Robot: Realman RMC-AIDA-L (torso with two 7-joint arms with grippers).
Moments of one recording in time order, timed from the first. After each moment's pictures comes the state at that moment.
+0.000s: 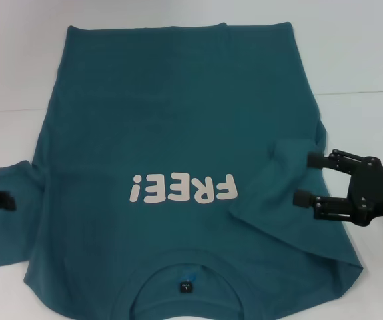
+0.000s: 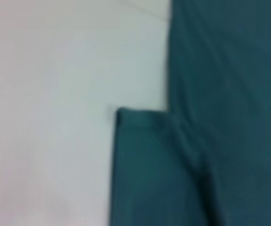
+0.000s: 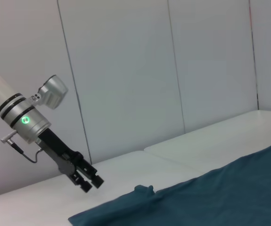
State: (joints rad) left arm -0.54 -2.10 0.71 1.20 2.68 1.42 -2.81; right arm 0.46 2.08 -0.42 -0.74 -2.02 -1.74 1.28
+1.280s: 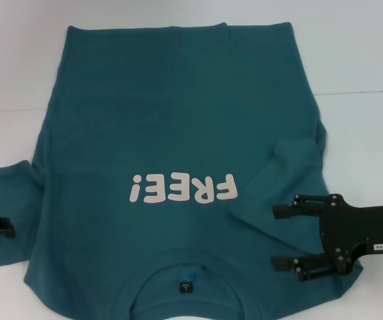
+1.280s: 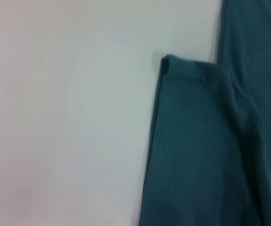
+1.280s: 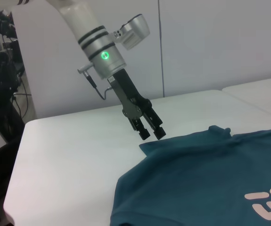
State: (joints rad) left arm -0.54 -2.10 0.71 1.13 2.76 1.42 -2.88; right arm 0.50 2.08 -0.61 -0.81 -2.15 -1.79 1.24
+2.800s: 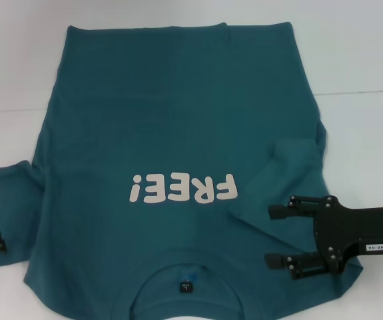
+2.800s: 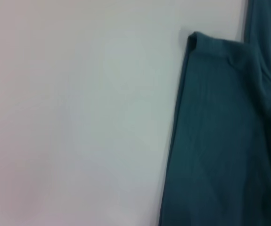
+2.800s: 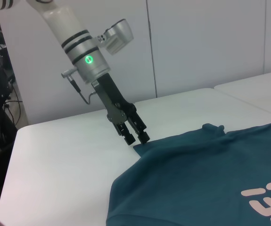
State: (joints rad) left arm -0.53 -2.10 0.69 1.12 2.79 1.45 -2.89; right arm 0.50 2.08 -0.60 -0.76 -2.15 -1.75 1.25
